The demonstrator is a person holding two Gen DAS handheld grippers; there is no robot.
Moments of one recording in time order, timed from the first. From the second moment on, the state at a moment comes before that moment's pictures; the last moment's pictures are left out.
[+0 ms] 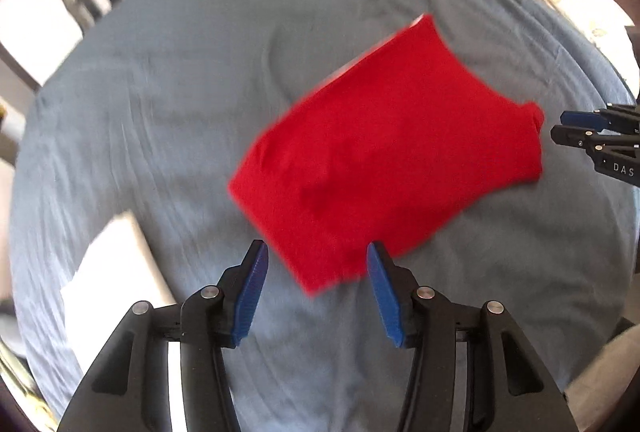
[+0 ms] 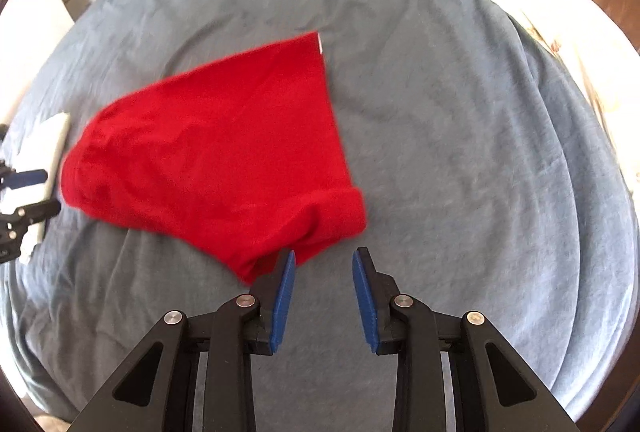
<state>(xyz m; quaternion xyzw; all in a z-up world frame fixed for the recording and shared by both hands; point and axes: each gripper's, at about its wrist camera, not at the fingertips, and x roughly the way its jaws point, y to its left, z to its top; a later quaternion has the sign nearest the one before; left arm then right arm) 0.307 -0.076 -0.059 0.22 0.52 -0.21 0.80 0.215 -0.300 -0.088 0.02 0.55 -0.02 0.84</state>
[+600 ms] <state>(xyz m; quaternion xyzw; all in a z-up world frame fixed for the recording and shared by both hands) 0.317 -0.107 -0.123 0.30 0.57 -0.18 0.74 0.241 -0.319 -0.115 -0.08 0.55 0.09 0.83</state>
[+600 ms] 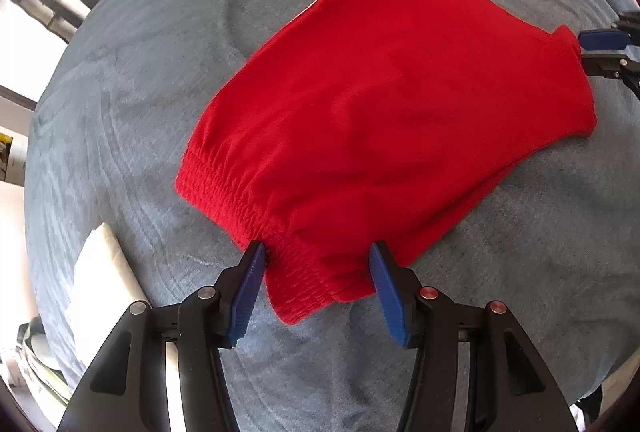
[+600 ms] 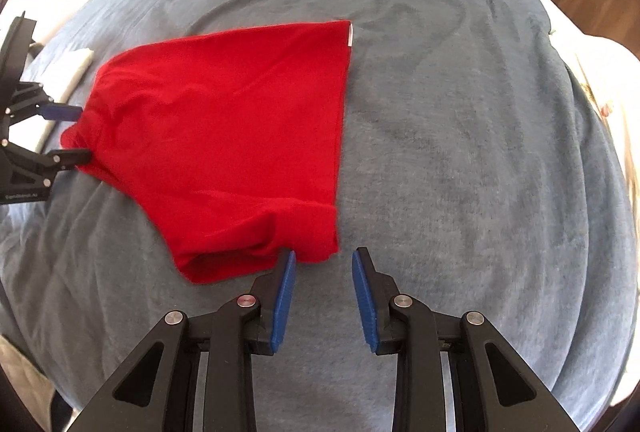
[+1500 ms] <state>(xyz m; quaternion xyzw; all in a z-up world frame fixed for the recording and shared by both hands) 0.317 -0.108 -0.125 0.29 0.59 -0.17 0.74 0.250 -0.317 -0.127 -0.15 0.58 0.09 0.79</state>
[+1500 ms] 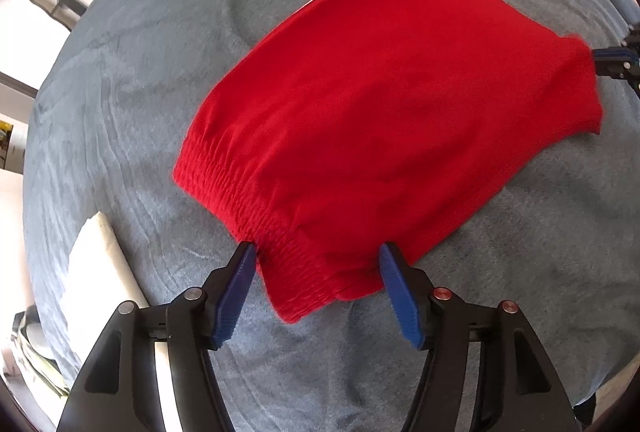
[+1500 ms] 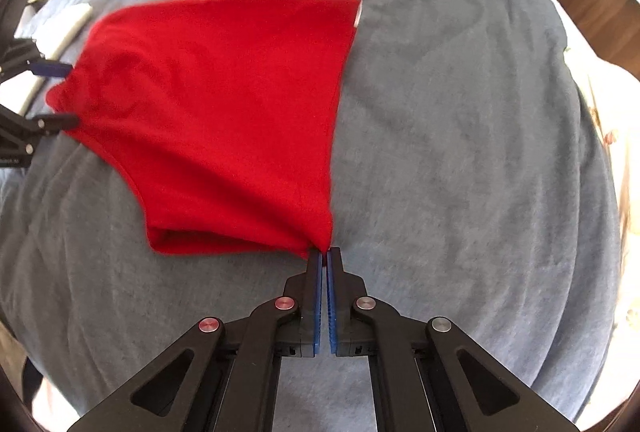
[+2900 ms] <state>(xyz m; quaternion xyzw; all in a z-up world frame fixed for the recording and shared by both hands) 0.472 -0.270 -0.125 0.35 0.44 -0.39 0.73 0.226 -0.338 -0.137 0.28 0.51 -0.17 0.79</state>
